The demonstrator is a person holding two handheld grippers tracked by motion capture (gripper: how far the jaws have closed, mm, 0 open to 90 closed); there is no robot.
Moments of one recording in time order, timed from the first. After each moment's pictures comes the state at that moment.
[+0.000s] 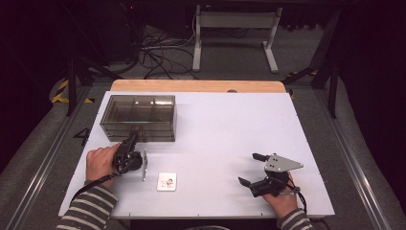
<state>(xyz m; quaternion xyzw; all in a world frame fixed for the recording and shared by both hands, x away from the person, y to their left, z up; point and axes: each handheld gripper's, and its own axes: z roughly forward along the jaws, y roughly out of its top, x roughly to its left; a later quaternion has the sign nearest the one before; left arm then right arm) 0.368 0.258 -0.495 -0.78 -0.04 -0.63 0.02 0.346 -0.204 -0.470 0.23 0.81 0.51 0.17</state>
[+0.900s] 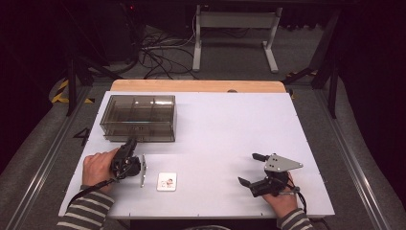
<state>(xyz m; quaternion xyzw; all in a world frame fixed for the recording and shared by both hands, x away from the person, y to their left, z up) 0.348 0.258 -0.490 -0.79 -0.04 -0.61 0.01 0.346 -0.203 -0.470 0.23 0.81 0.51 0.17</state>
